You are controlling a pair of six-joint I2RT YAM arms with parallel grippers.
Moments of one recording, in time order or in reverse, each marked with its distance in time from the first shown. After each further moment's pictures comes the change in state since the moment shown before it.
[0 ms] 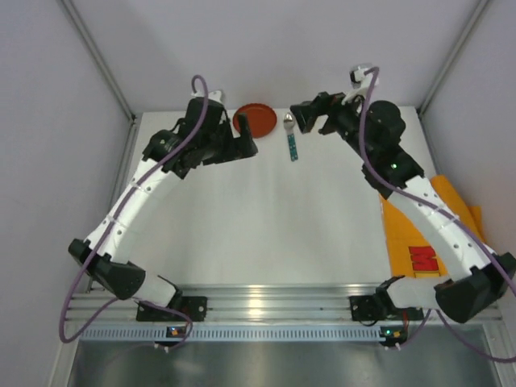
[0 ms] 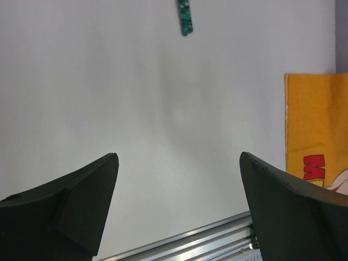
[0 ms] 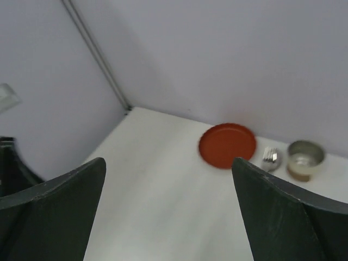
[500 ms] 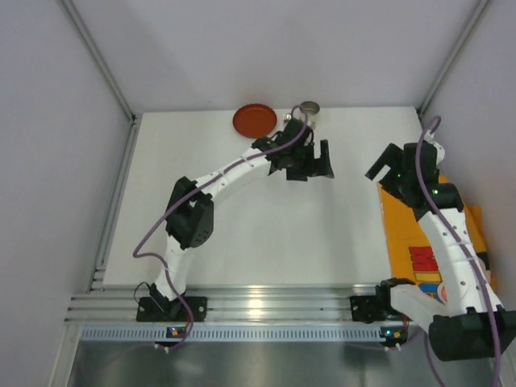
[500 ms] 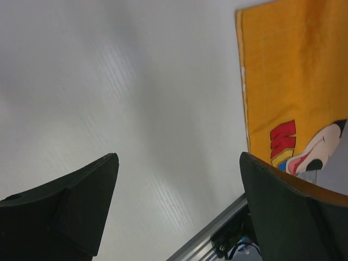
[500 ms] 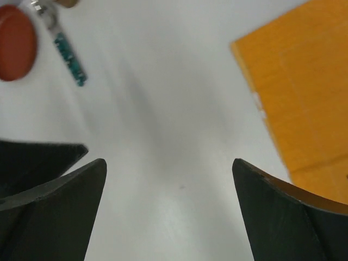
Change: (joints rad) left arm -0.233 0.648 0.126 0.464 0.246 -0.127; right arm -0.332 -0.357 -0.375 -0.739 0.223 0.446
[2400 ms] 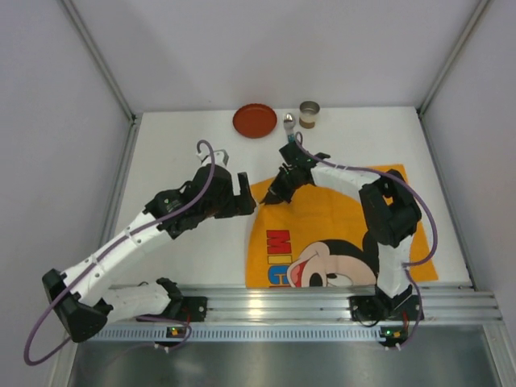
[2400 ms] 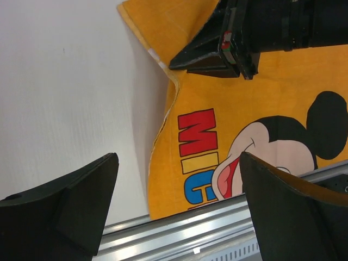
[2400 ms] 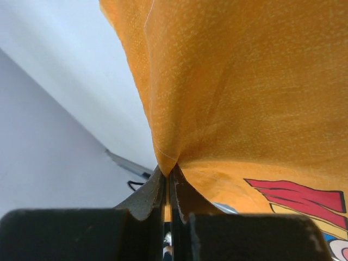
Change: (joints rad) left arm -0.050 -0.981 -0.769 -0.201 -0.404 -0.001; right arm 0.470 0.949 0.320 0.197 -0.558 0.549
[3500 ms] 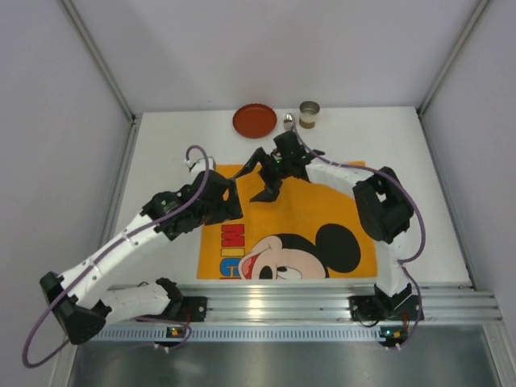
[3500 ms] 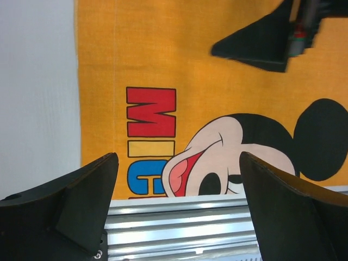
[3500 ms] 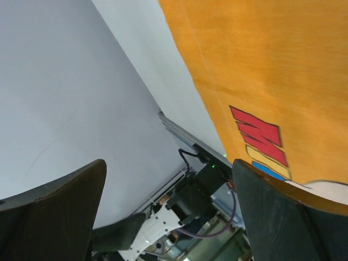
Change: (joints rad) left arm 0.001 -0.083 -0.038 -0.172 -0.136 -0.102; right arm 0.038 0.103 0.105 0.299 -0.238 0.201
